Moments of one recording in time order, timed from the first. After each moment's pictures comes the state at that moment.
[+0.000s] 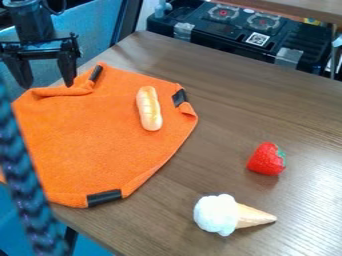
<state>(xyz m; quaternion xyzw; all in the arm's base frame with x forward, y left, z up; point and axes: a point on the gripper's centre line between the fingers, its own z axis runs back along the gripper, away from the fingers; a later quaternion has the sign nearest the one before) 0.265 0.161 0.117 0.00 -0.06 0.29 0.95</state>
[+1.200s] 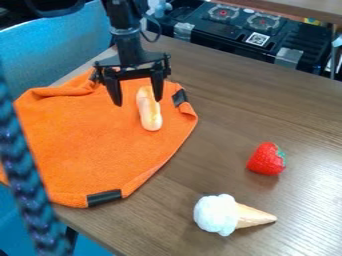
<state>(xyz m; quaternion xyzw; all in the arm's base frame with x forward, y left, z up) 0.347 0.071 0.073 -0.03 -0.05 0.32 0.94</state>
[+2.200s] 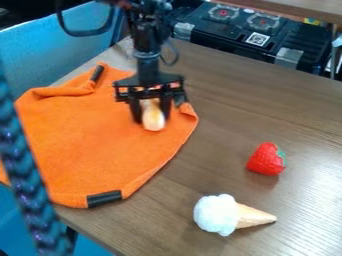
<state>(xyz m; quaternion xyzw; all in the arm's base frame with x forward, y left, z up) 0.359 0.048 0.044 -0.02 -0.03 0.35 0.94</state>
